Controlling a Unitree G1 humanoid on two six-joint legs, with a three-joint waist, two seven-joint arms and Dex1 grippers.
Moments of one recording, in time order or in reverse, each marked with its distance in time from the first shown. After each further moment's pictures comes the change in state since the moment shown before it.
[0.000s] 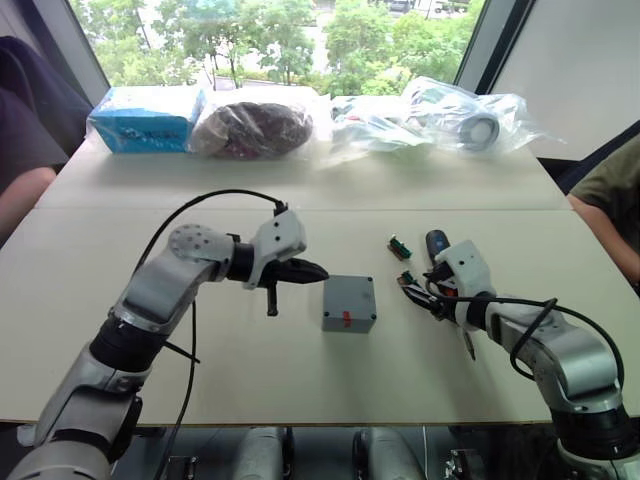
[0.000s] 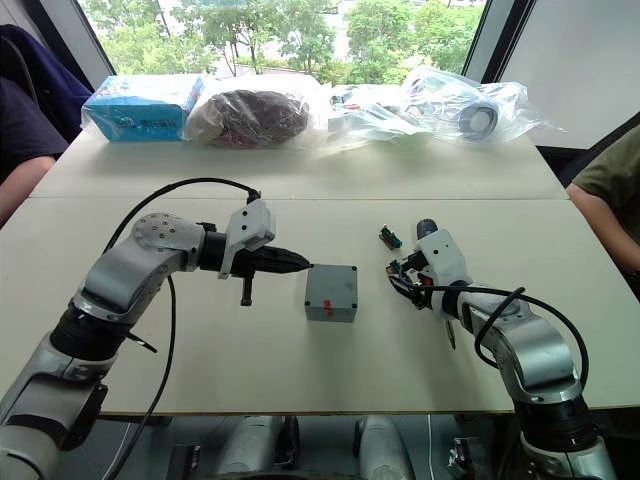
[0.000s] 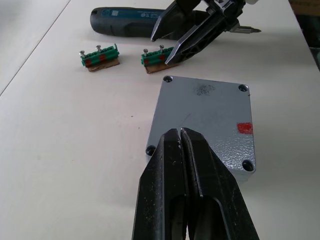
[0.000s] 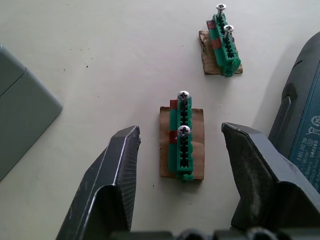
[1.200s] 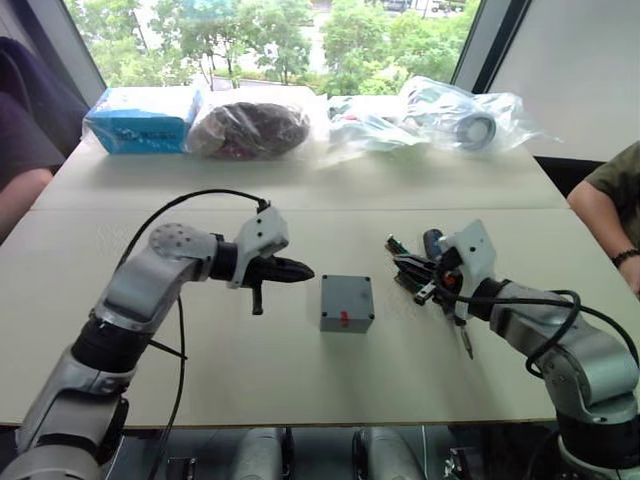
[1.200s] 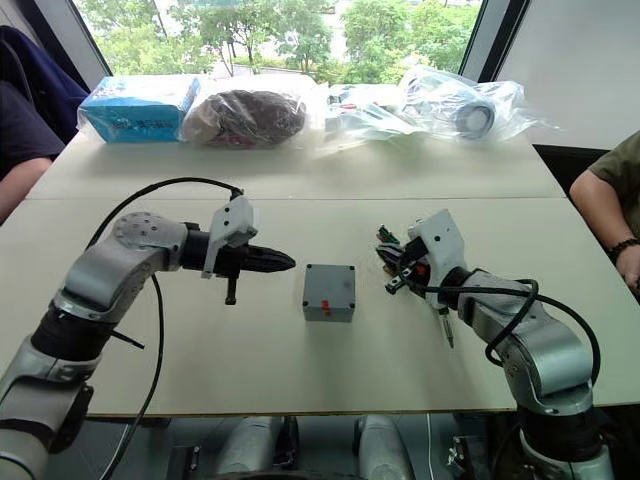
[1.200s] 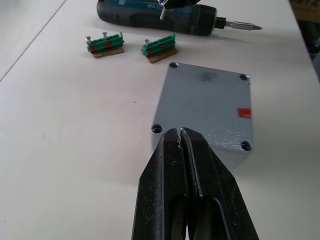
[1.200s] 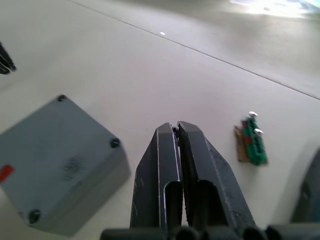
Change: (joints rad) left arm 0.041 0.090 0.070 -0.025 -0.082 0.053 -0.066; right arm -0.006 0.029 -0.055 -0.166 0.132 -0.076 0.102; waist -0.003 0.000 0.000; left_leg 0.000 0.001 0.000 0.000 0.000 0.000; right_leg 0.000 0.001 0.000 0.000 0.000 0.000
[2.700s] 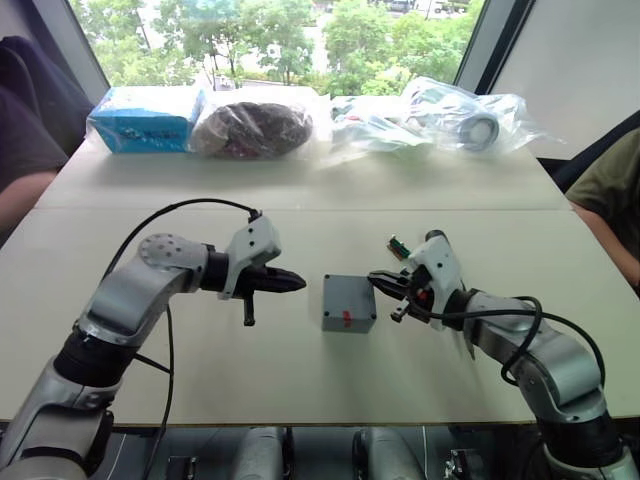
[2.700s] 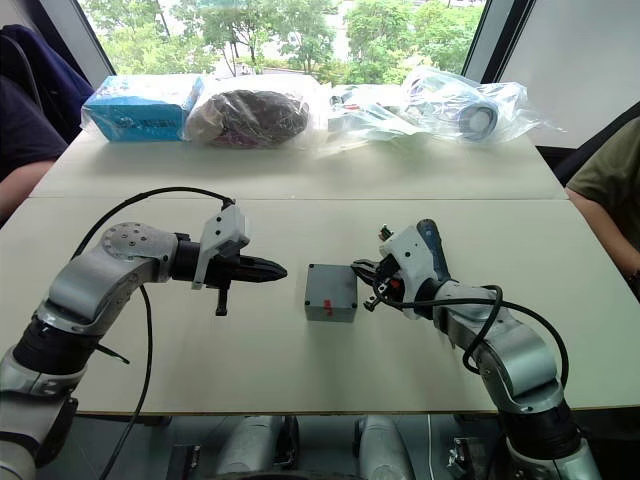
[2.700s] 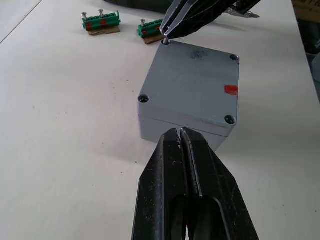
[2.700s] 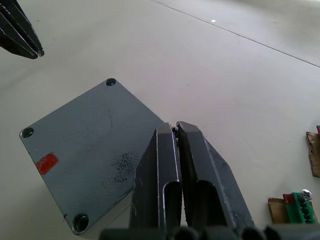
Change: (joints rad) left arm 0.044 0.024 0.003 -0.048 -0.015 0.042 0.057; right arm 0.005 0.015 0.138 0.075 -0.037 -0.096 0.016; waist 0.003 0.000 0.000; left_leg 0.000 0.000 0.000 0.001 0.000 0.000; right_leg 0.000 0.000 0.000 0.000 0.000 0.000
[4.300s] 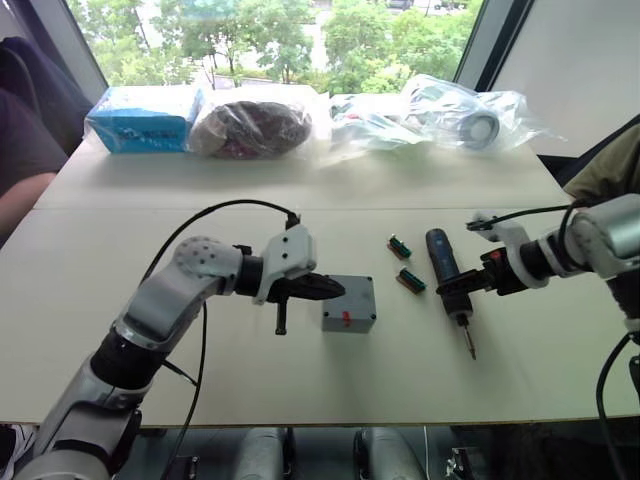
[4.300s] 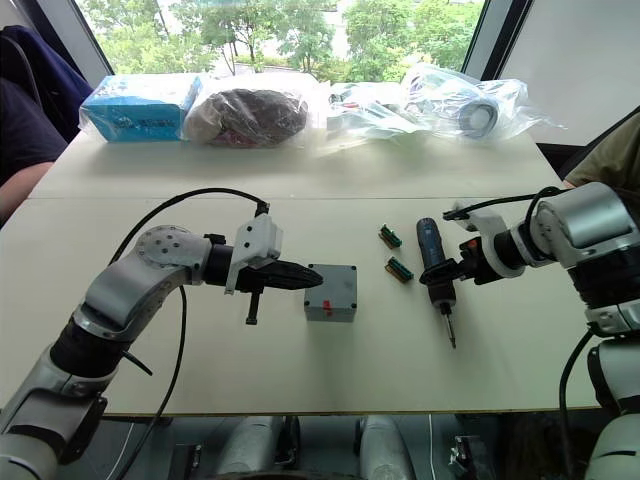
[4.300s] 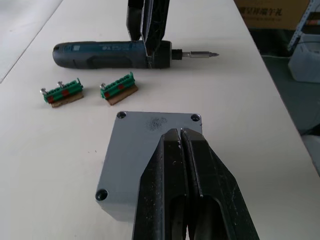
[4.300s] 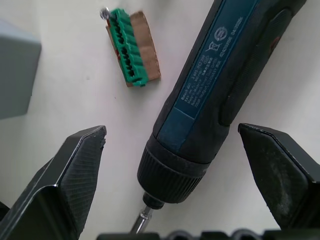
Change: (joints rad) left arm -0.017 -0.122 -0.083 -0.067 0.020 -0.106 0.040; right arm -0.703 -0.494 0.412 0.766 0.152 0.616 0.397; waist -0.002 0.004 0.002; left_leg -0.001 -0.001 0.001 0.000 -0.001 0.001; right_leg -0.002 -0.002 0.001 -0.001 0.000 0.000
